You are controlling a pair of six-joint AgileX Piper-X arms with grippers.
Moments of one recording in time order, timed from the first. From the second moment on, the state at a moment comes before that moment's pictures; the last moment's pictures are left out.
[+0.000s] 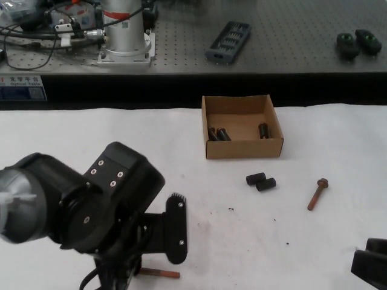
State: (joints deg) left arm -38.4 88.1 -46.5 32.7 -9.4 53.7; right arm 23.5 14.4 -13.9 24.0 -32.5 22.3
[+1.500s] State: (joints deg) left arm -38.2 98.1 -52.7 41.1 2.3 47.1; right arm 23.5 14.4 -13.9 23.9 -33.9 22.3
